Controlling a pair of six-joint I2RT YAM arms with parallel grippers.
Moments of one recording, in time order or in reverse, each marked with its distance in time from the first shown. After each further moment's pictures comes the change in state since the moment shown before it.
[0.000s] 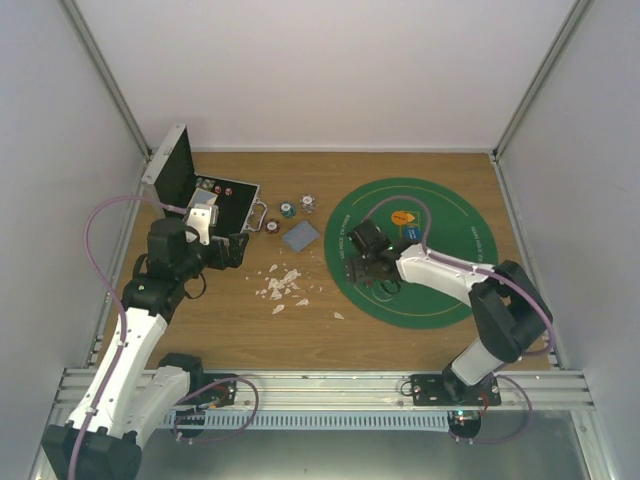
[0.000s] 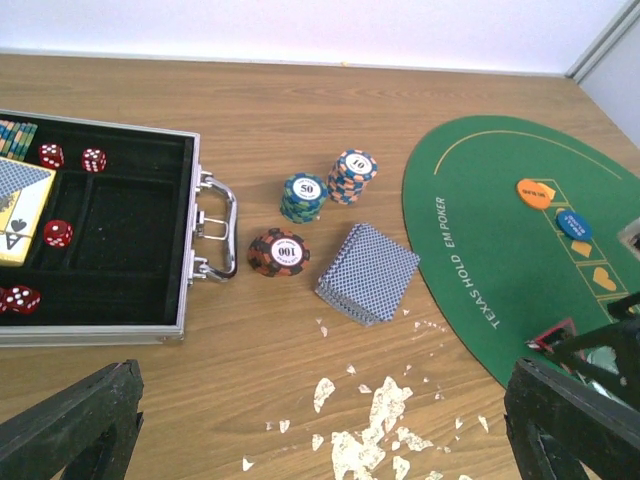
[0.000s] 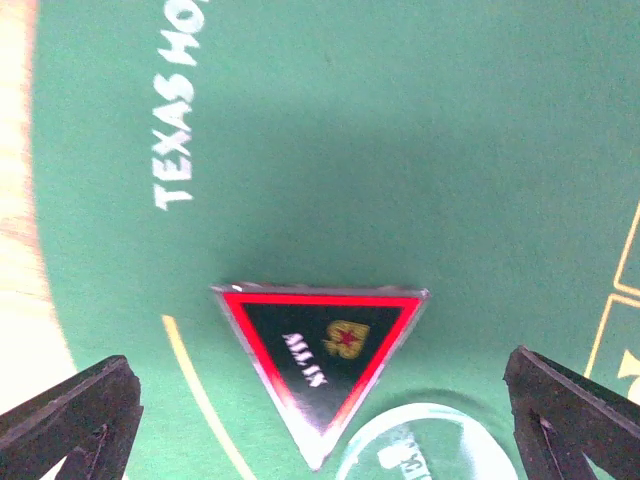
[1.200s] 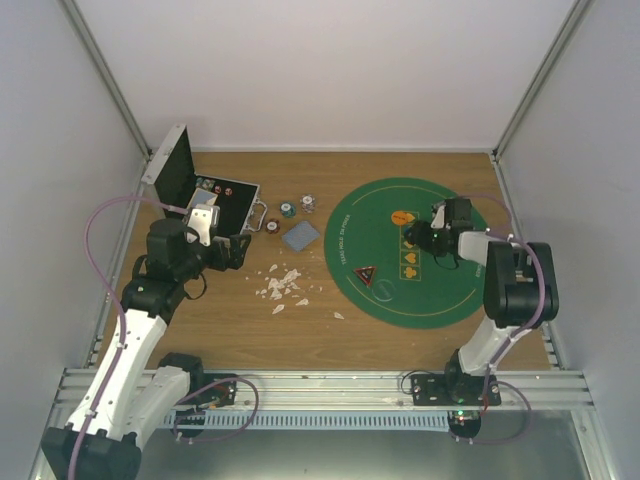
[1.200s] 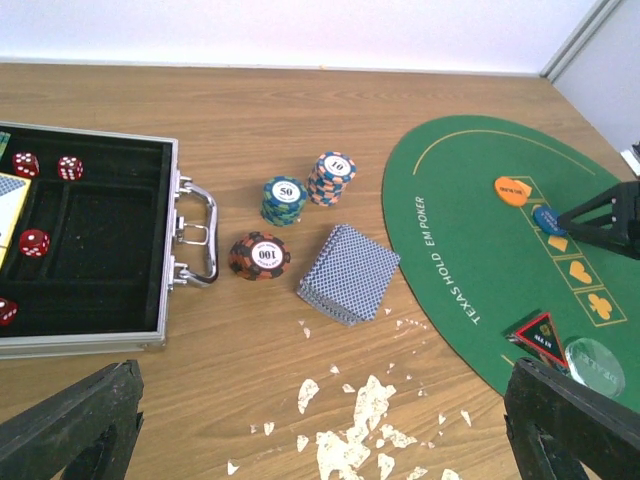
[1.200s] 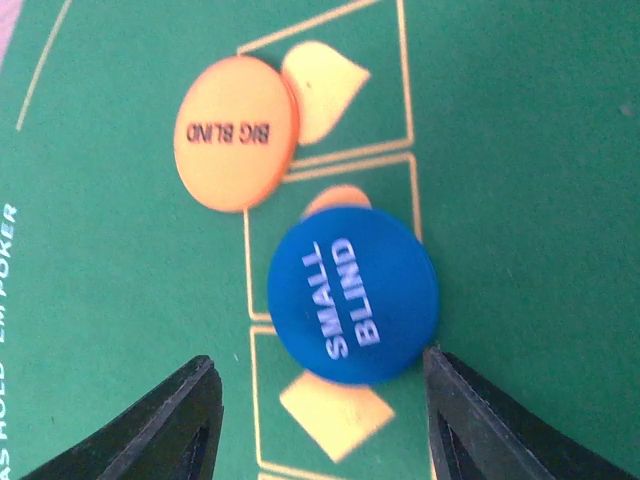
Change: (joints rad) left arm -0.003 -0.010 0.000 0.002 0.037 0.008; right arm -0.702 0.124 -0.079 0.432 -0.583 -0.056
